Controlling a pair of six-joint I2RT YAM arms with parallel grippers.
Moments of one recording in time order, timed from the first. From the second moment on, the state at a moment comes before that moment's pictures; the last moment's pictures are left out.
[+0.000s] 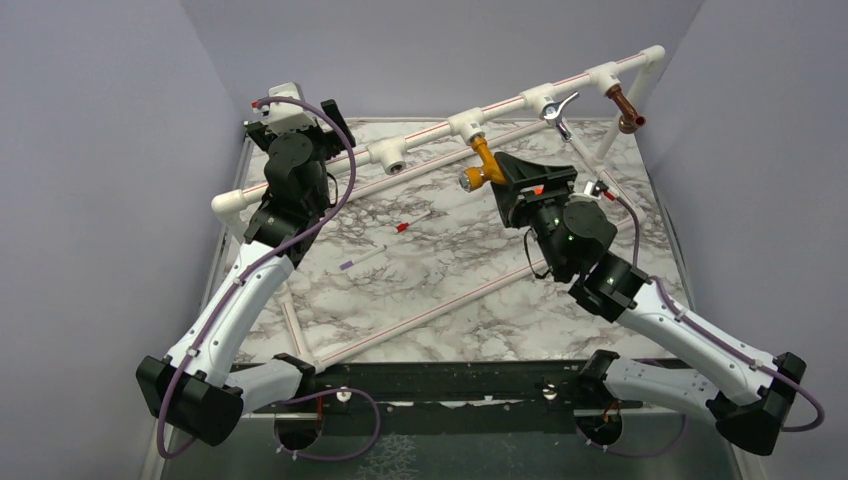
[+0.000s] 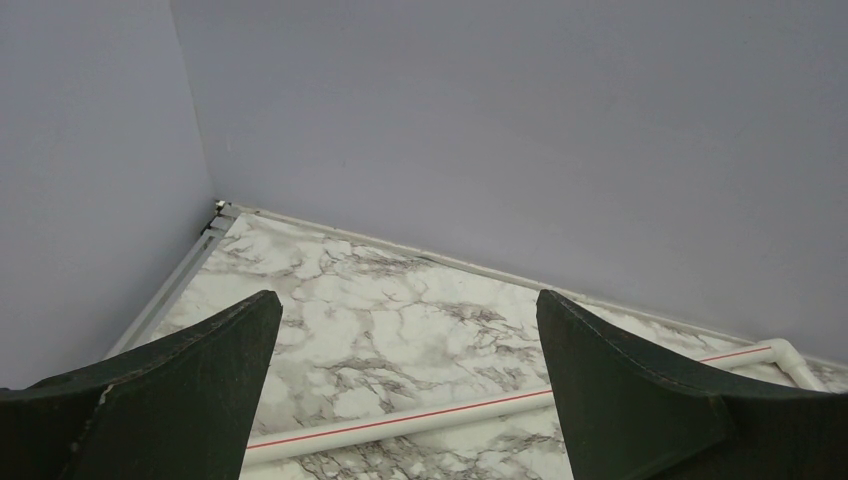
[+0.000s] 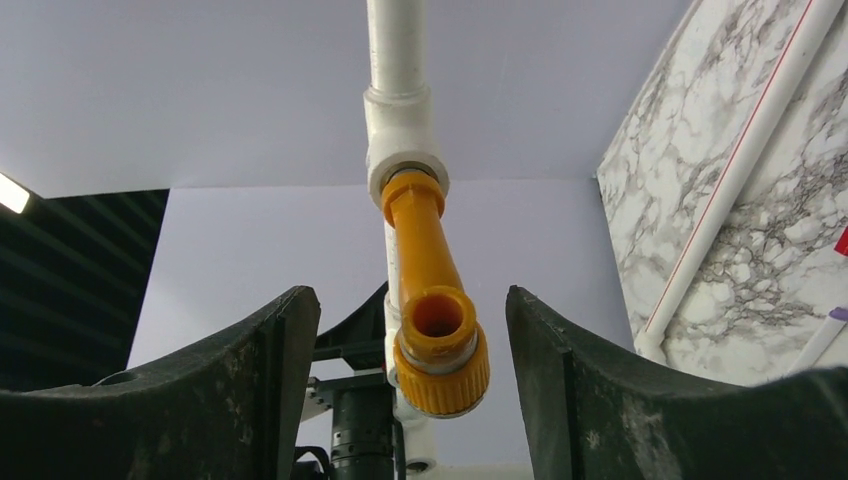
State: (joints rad) left arm -0.41 1.16 1.18 0.02 -0.58 -0.17; right arm 0.84 0.97 0.93 0.06 0.60 1.56
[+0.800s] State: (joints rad) left arm -0.41 1.17 1.18 0.02 -0.58 -0.17; right arm 0.84 0.73 0.91 -0.12 0.62 0.94
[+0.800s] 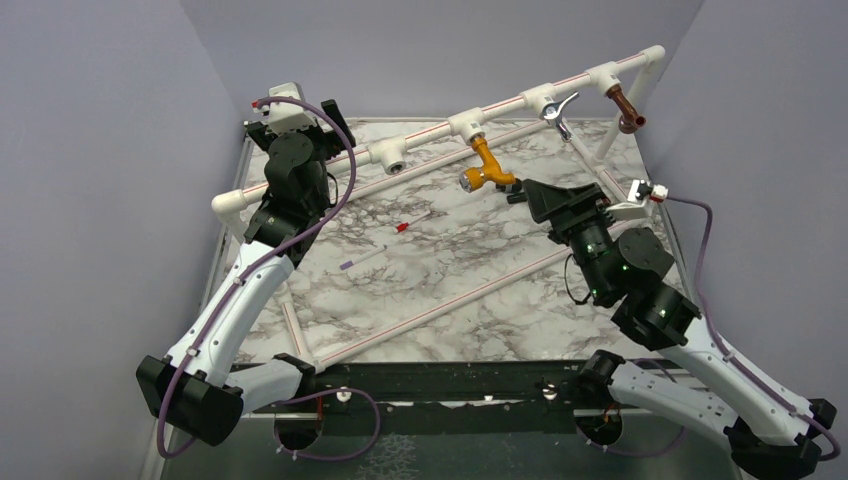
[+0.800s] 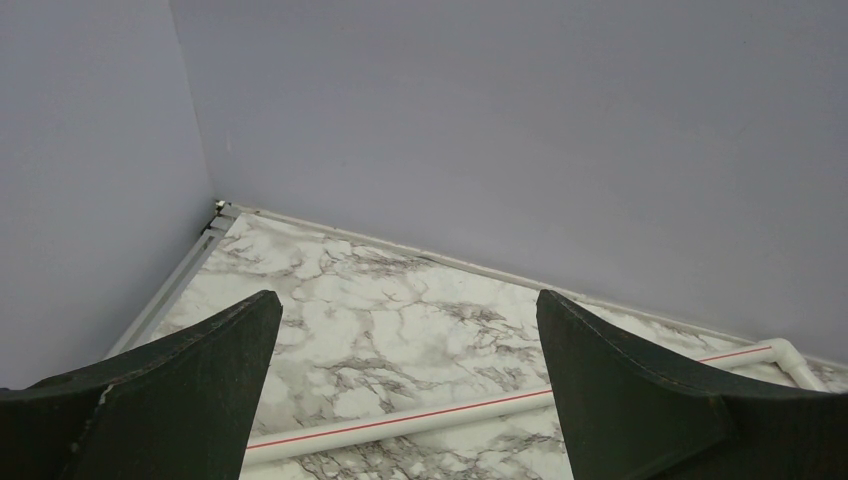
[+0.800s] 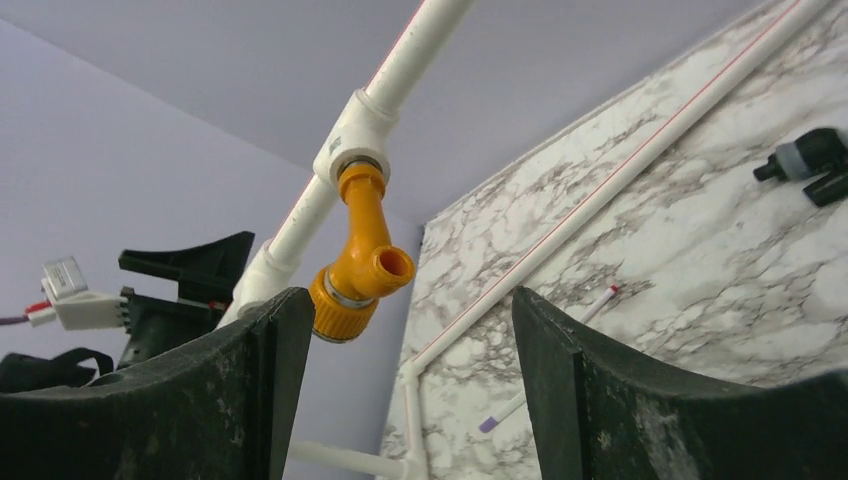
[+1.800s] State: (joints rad) left arm -0.41 1.17 1.18 0.02 -0.58 -0.17; right arm 0.84 0.65 0.84 -0.09 0.20 -0.83
